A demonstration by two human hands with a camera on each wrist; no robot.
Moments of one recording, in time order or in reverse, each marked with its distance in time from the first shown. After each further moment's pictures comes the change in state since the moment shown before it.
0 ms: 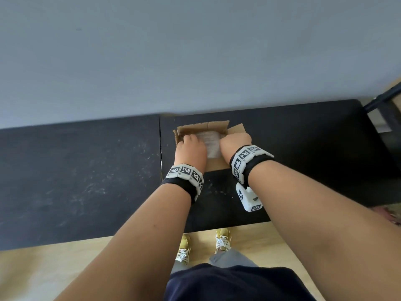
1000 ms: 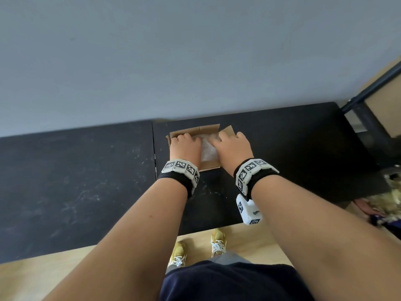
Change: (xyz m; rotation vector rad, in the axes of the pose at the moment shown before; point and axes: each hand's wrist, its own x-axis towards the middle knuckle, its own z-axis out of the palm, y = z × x) left_hand 0.001 -0.004 -0.015 -0.017 -0.044 0.027; right_hand -0.028 0.009 0.027 0.018 0.475 -0.111
